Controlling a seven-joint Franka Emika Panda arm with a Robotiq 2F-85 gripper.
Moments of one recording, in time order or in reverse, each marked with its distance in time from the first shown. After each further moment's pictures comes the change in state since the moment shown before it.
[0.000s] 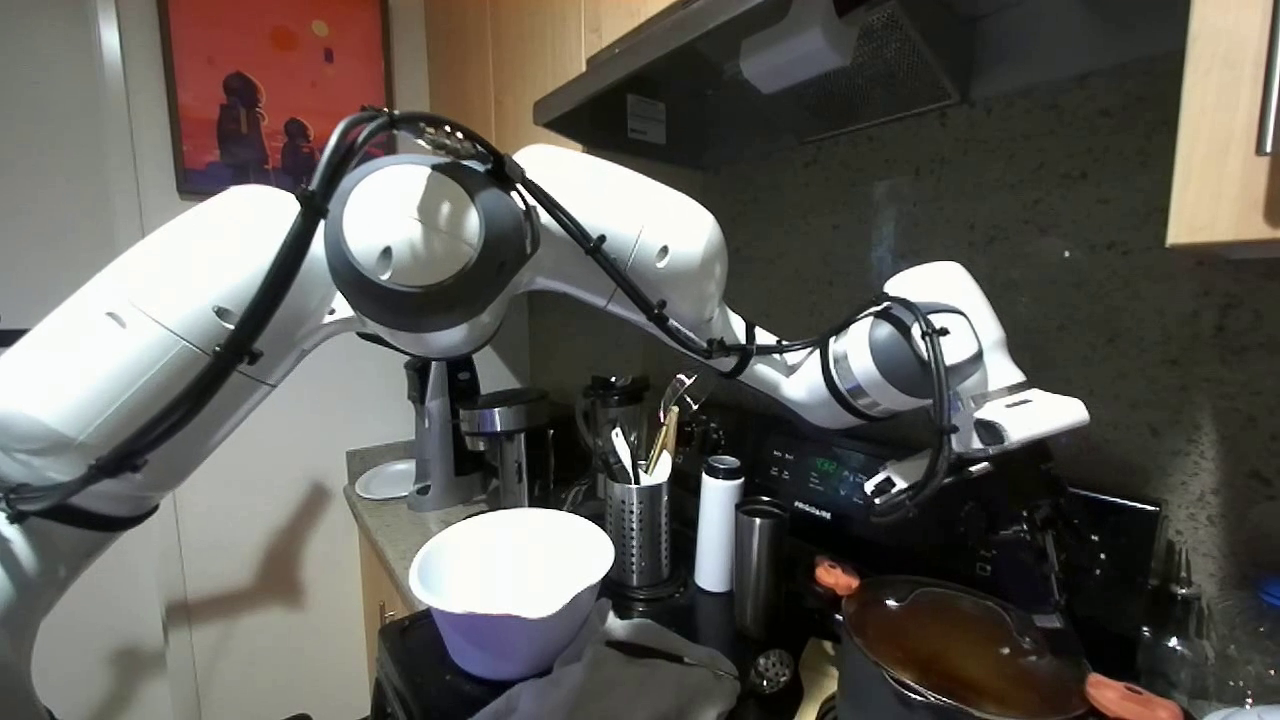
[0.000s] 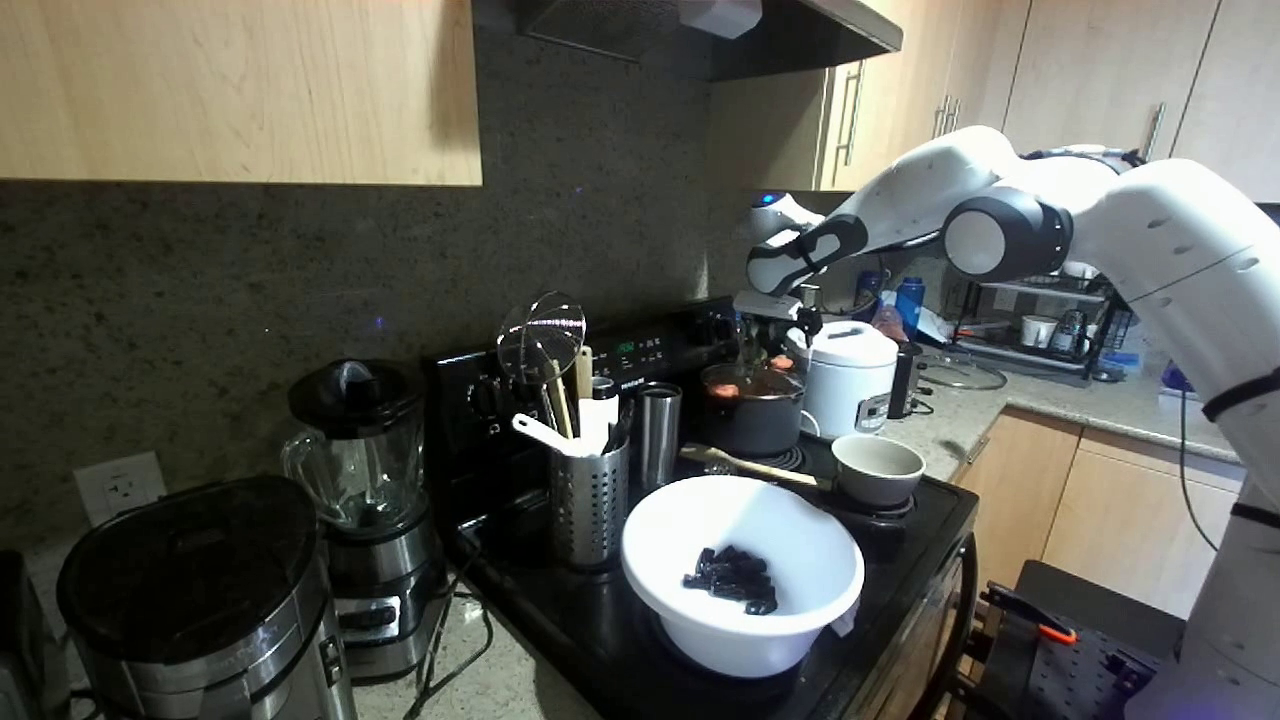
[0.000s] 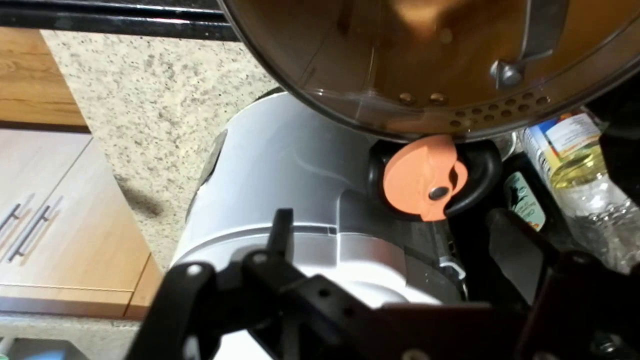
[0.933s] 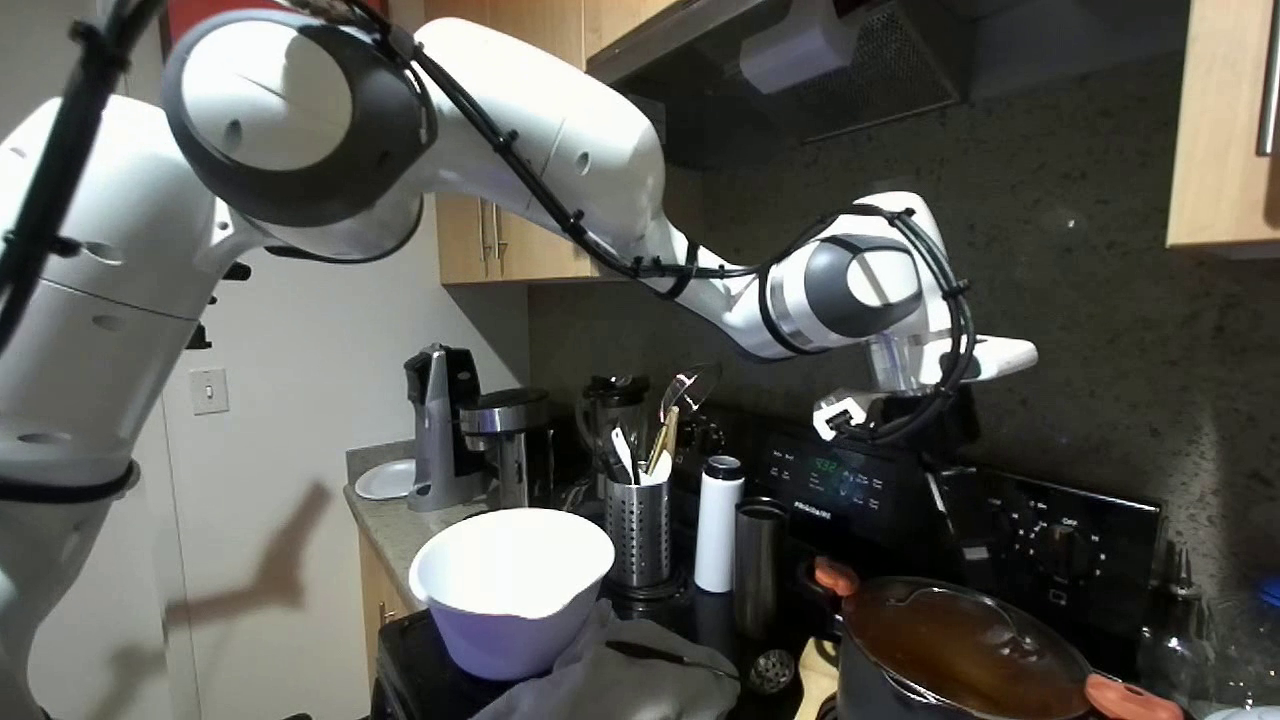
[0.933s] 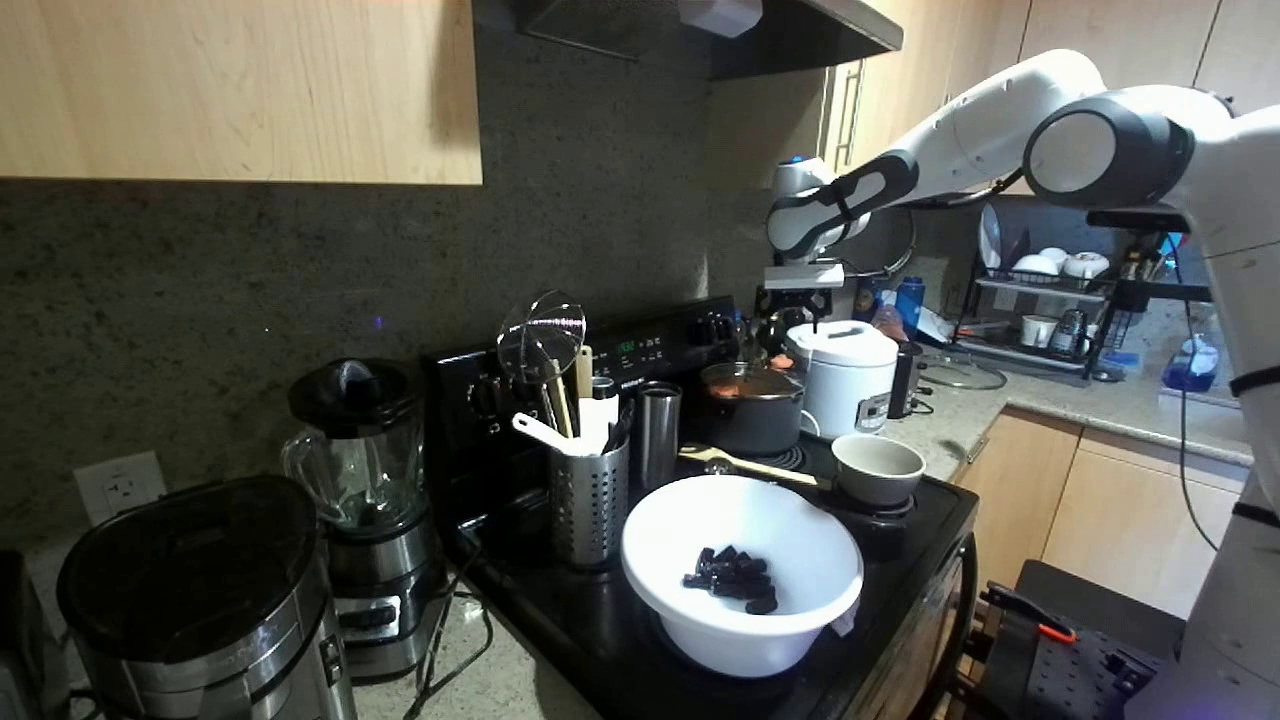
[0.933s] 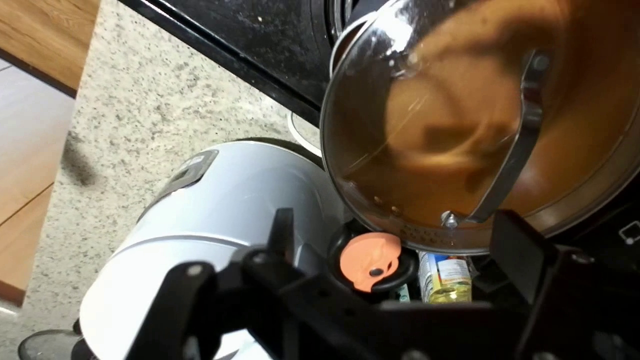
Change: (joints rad) arm -0.033 -0.304 0.142 -0.298 0.042 0.002 -0.526
